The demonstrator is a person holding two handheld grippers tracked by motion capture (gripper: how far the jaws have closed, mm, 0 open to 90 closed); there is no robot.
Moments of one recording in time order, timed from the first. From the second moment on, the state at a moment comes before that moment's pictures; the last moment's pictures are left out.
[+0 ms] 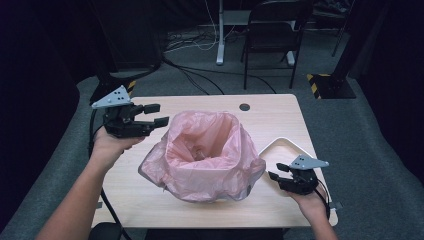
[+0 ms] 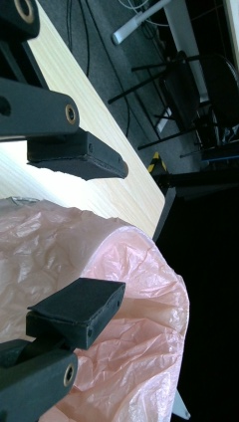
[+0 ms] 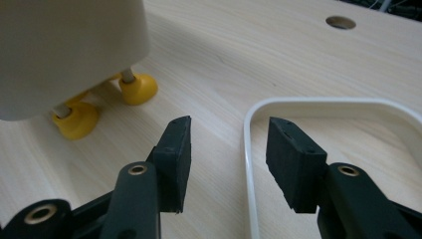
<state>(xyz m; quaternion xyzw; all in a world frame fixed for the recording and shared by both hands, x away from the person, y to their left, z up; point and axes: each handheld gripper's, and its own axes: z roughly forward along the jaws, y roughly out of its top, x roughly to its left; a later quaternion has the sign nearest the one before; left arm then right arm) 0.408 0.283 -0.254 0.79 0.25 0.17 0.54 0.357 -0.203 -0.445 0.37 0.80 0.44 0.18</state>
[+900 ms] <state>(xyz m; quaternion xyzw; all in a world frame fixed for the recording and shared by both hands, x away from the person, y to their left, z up) 0.429 0.257 -0.269 0.81 0.25 0.11 0.52 0.334 -0.182 -0.369 0.31 0.81 0.47 0.18</state>
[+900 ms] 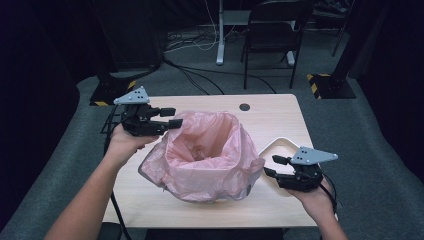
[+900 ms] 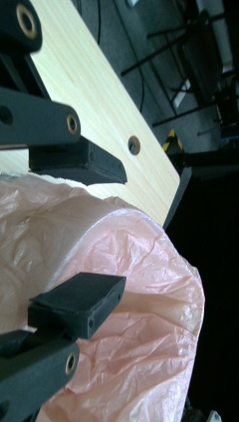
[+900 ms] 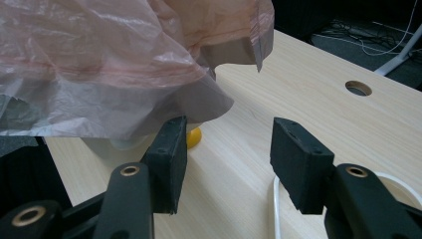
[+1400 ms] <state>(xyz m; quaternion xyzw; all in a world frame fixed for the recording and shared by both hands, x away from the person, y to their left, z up) 0.430 0.249 -0.264 0.81 0.25 0.12 0.51 0.321 -0.186 -0.343 0.29 0.80 0.49 0.21</state>
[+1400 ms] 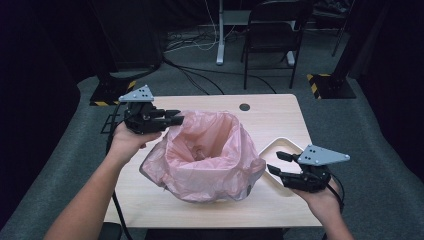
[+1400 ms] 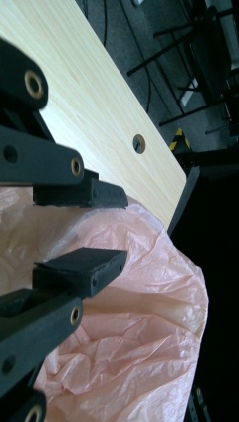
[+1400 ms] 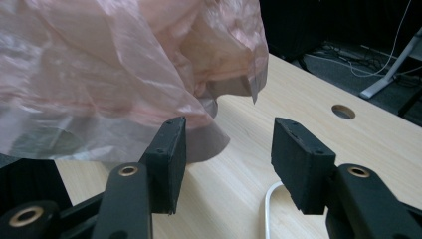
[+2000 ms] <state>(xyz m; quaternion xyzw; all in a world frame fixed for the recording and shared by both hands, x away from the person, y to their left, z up) 0.419 0.246 -0.247 0.81 0.25 0.18 0.50 0.297 -0.163 -0.310 0.22 0.79 0.53 0.21</state>
